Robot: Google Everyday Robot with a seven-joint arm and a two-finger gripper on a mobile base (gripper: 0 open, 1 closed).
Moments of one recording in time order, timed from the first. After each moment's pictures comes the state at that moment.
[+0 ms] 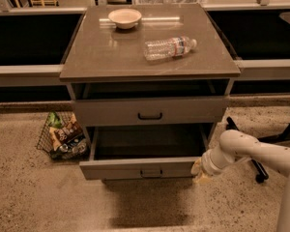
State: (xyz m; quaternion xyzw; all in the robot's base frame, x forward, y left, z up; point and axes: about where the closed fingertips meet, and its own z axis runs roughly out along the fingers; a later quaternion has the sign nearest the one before) arm 0.529 -0.225 0.412 -0.69 0.69 0.12 0.16
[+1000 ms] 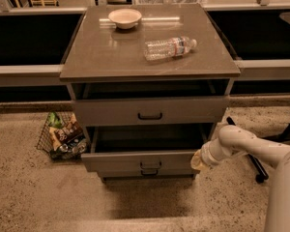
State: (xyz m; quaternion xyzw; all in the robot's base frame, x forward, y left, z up) arm 0.586 -0.232 0.401 -0.68 0.70 0.09 0.20
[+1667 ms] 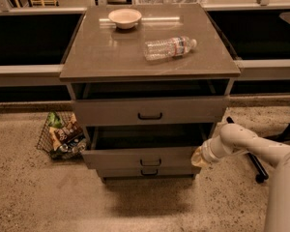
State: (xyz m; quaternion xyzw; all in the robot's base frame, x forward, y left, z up) arm 0.605 -0.237 0.402 -0.67 0.70 0.09 0.22
